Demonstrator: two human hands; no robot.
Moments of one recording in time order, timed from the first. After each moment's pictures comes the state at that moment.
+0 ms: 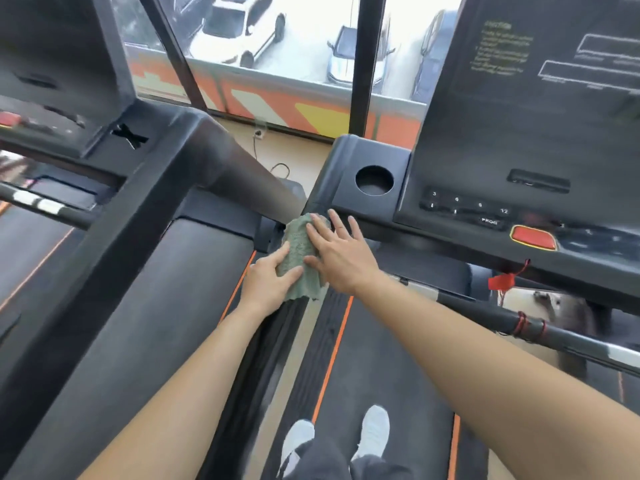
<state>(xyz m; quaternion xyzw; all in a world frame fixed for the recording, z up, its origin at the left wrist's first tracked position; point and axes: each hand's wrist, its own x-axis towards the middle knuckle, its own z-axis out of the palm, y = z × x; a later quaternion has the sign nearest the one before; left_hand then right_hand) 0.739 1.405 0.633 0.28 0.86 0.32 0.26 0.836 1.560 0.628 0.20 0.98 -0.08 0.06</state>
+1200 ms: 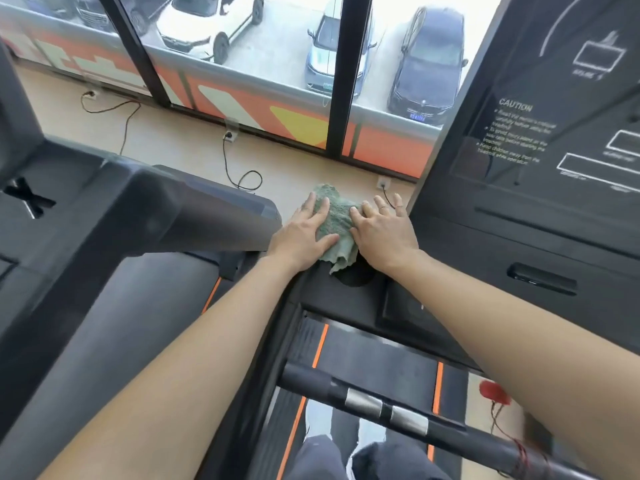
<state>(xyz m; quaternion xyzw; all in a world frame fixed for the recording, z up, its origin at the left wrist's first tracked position) 0.630 1.674 0.633 0.48 0.83 0.15 0.24 0.769 1.789 0.666 0.28 0.95 0.05 0.13</state>
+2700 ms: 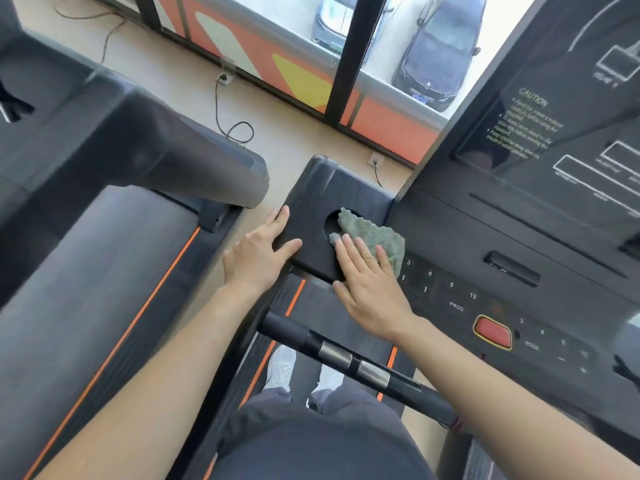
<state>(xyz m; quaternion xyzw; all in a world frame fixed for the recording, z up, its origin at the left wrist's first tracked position) 0.685 1.561 0.636 0.29 0.89 0.26 0.24 0.865 1.690 0.660 0.22 0.95 -0.10 0.18</state>
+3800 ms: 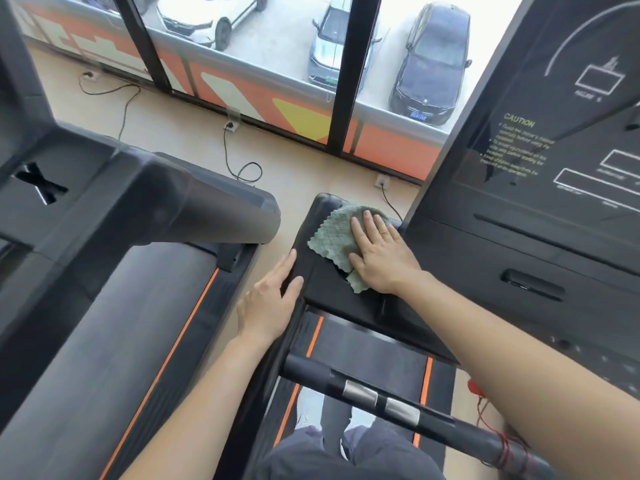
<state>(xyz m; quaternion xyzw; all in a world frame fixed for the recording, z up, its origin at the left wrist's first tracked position) 0.682 1.553 0.635 0.28 0.88 0.29 0.26 0.793 1.772 0.650 0.27 0.94 -0.05 0.20</state>
